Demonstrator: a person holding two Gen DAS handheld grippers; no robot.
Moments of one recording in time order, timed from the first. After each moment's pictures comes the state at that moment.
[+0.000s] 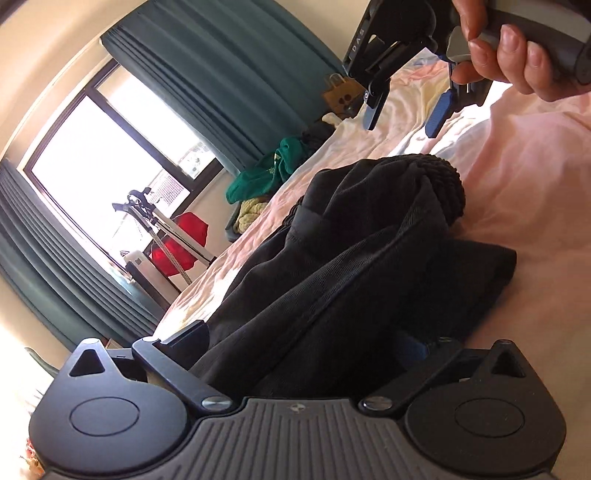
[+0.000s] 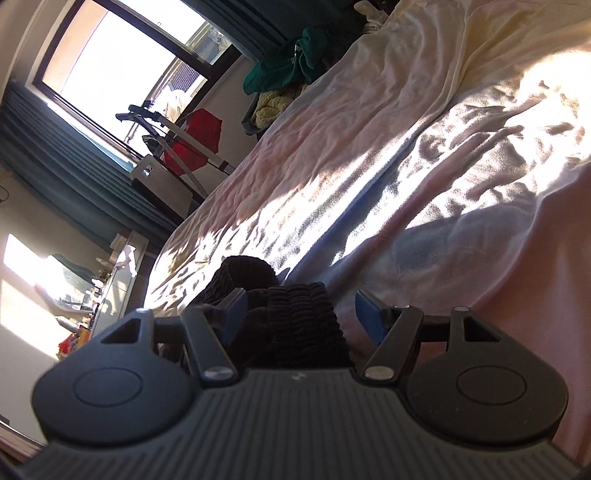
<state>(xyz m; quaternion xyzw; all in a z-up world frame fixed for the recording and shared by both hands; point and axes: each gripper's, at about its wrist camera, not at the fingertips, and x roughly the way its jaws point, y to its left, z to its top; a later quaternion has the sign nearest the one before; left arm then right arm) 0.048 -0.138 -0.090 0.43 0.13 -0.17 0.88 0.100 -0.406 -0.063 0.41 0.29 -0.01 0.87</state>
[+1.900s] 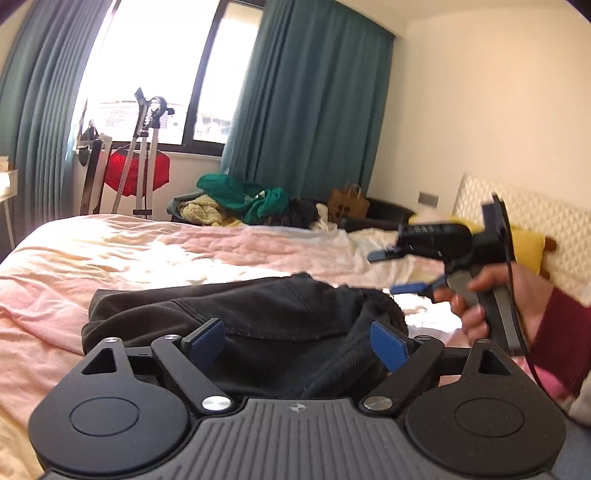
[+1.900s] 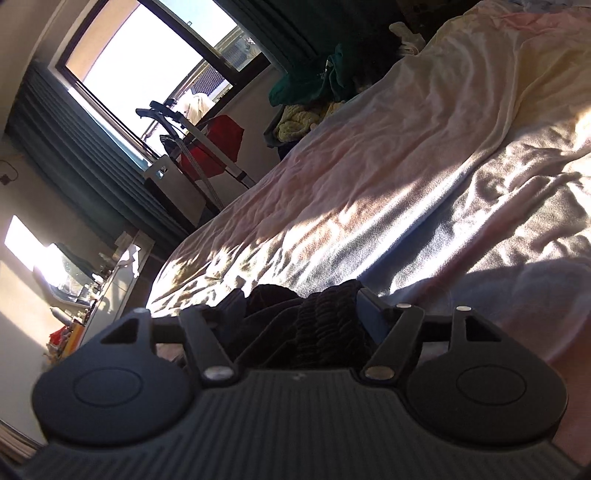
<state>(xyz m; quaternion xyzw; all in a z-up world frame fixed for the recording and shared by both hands) 0.063 0.023 -0.037 -0.05 0.17 -0.31 0.93 0.127 -0.379 -0.050 0.37 0.25 0.00 0.90</state>
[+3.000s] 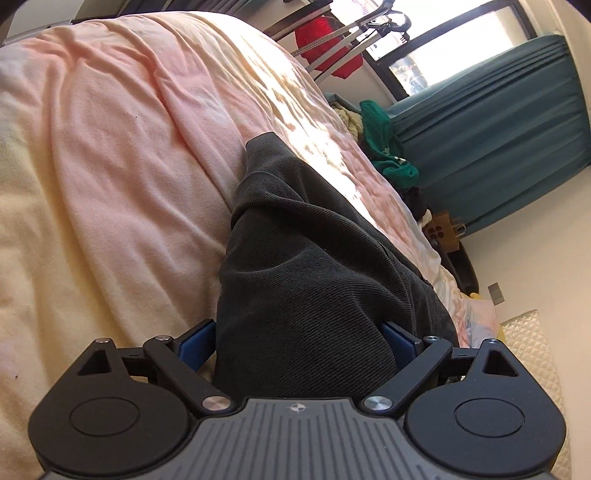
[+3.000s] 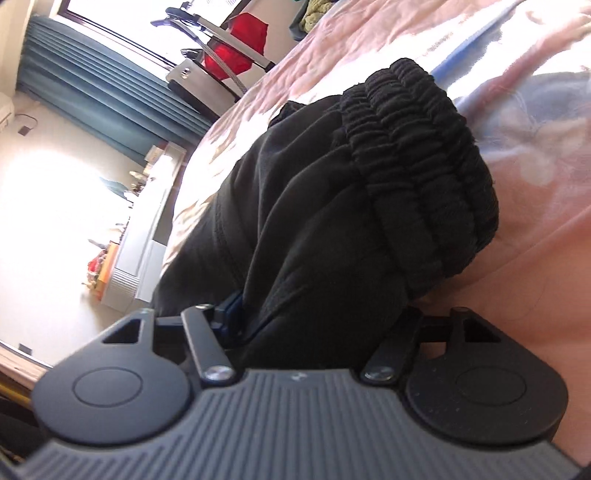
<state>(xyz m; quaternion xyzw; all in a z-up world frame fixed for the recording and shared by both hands) 0.153 0.106 -0.115 -0.34 0.40 -0.16 0.83 0.128 -0.315 -0.109 0.40 0.37 0.10 0.83</state>
